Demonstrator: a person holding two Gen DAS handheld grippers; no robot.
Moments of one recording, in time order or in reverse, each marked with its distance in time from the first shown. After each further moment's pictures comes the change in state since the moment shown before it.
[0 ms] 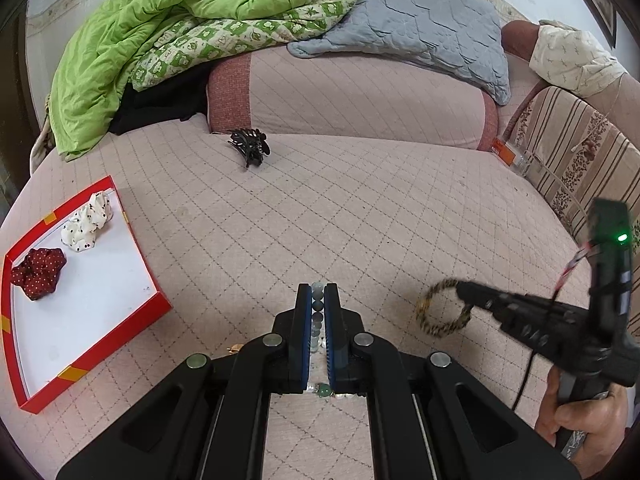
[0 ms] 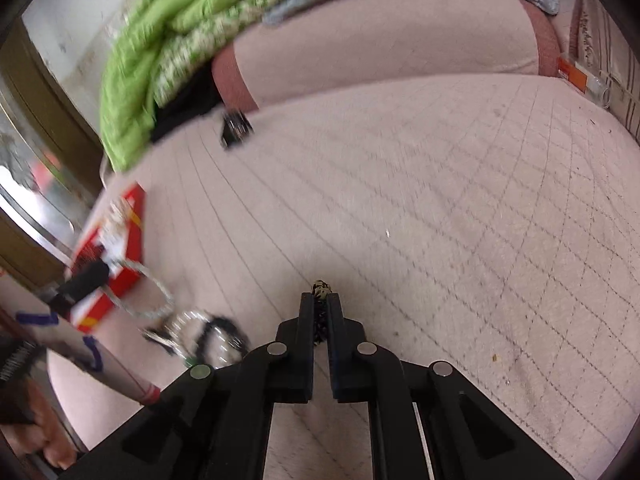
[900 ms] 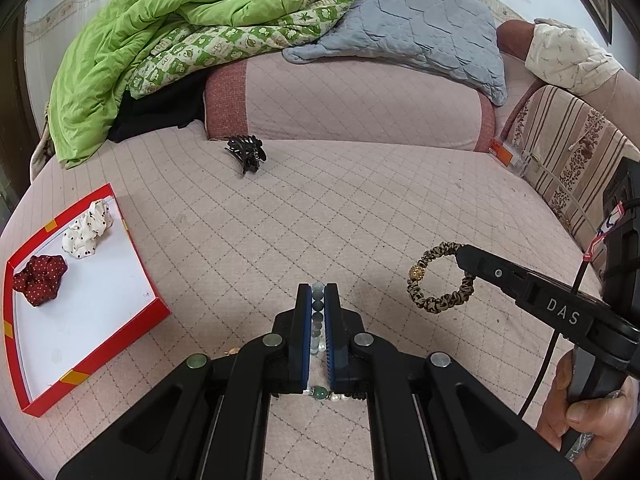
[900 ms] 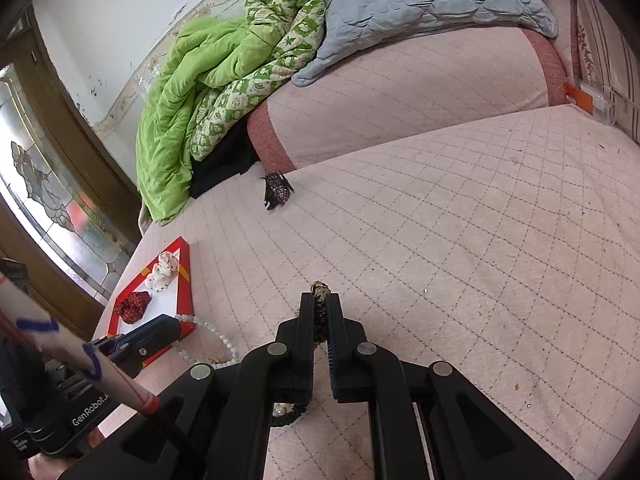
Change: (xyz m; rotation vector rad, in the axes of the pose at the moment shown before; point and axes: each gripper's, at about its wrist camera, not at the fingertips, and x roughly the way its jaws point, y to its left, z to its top) left arm -0.004 -0.008 0.002 0.020 -0.012 0.005; right arm -0.017 0.027 0.011 0.014 -0.131 0.093
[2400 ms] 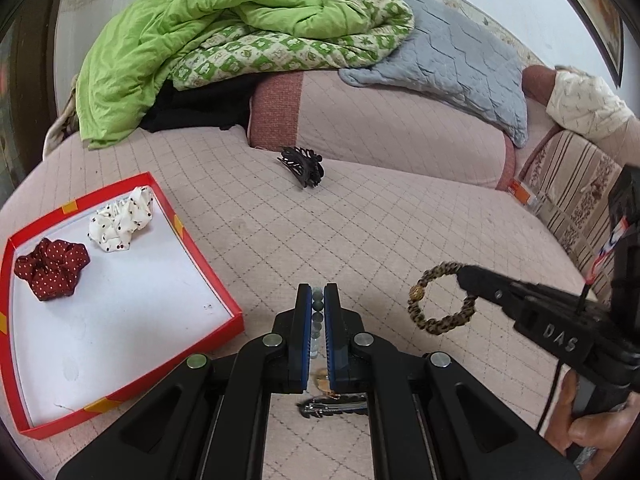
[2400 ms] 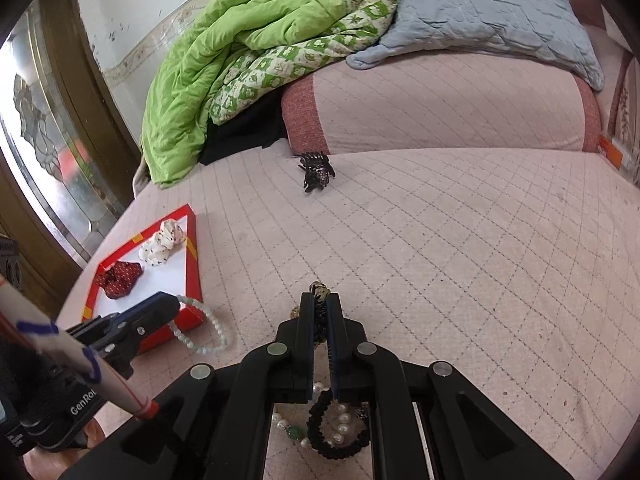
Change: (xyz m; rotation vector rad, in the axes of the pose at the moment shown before) left arm 0.004 0.102 -0.013 -0.112 -0.101 -0.037; right arm 0.054 0.090 -0.012 -0.173 0.031 -0.083
